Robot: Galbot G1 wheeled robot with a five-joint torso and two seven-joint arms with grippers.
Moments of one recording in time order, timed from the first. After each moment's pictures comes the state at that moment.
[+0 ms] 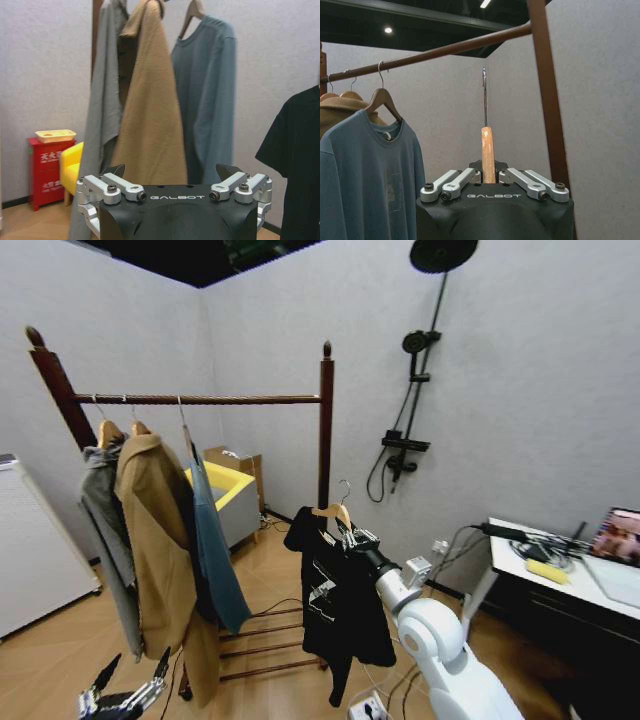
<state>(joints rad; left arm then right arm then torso) 1.94 -1.35 -0.90 -2.27 -0.51 -0.14 0.13 -0.97 1.22 0.36 2.19 0.50 -0.37 0.07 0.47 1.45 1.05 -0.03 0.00</state>
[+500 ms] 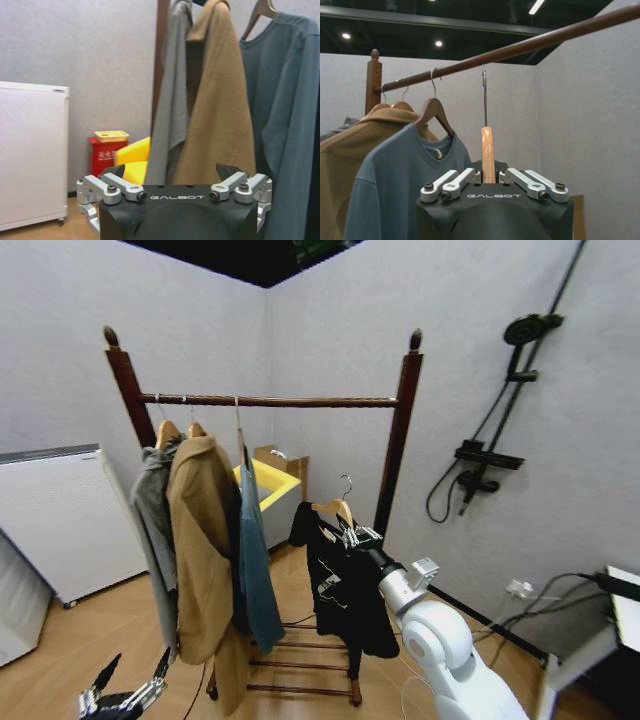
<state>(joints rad) 1.94 -1.35 -0.90 -2.27 -0.51 -0.14 0.13 -0.94 1.18 0.37 2.28 0.51 -0.40 0.11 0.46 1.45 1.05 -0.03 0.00</state>
